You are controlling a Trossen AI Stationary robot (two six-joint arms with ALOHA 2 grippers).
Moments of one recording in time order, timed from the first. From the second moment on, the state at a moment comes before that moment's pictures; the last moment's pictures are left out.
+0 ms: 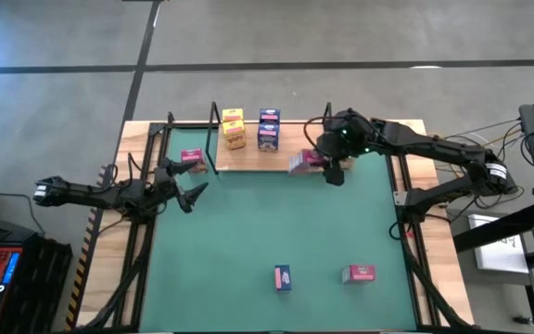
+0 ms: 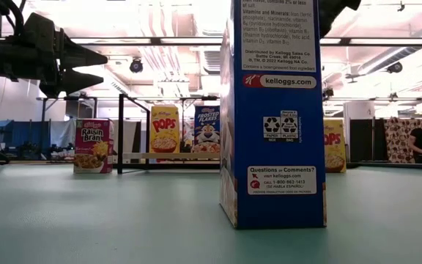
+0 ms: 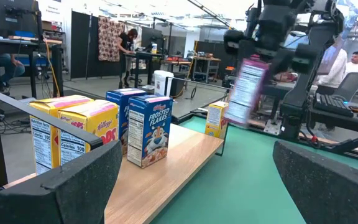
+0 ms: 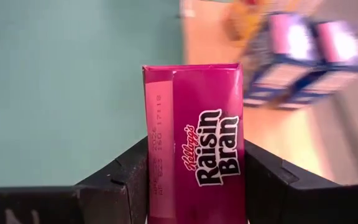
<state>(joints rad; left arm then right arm) -0.11 0.19 0.01 0.27 -0.61 -0.08 -0.39 1.28 1.16 -0.65 -0.18 -0.36</state>
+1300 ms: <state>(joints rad) -0.11 0.19 0.01 0.27 -0.61 -0.08 -0.64 1.75 1.63 -0.87 -0.03 -0.59</state>
